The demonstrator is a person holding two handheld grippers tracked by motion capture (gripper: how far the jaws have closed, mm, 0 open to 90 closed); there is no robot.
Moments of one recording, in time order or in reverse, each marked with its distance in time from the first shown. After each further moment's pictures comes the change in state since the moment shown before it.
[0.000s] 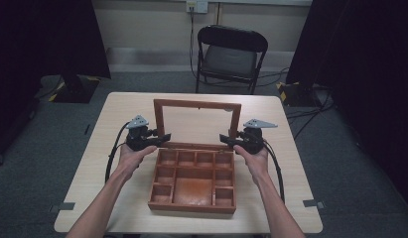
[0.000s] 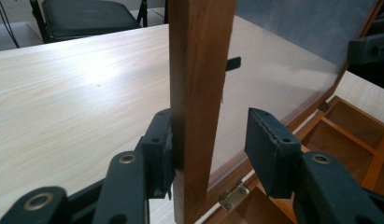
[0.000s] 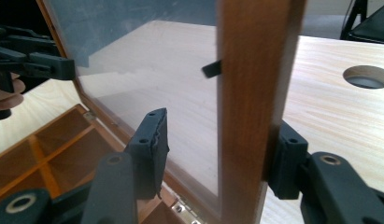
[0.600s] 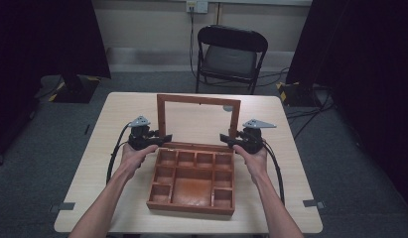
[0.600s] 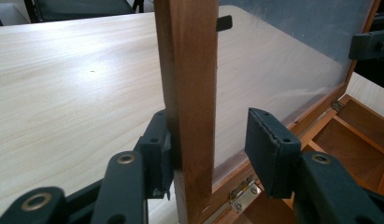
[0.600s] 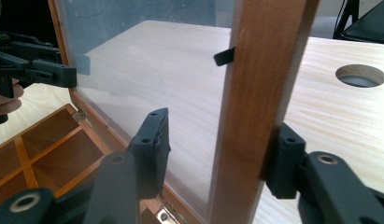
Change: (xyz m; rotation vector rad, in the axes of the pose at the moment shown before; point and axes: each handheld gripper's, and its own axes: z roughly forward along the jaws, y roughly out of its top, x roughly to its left) left arm 0.008 -0.006 0.010 0.038 -0.028 -0.044; right arm -0.003 -0.004 0.005 -0.009 -0.020 0.004
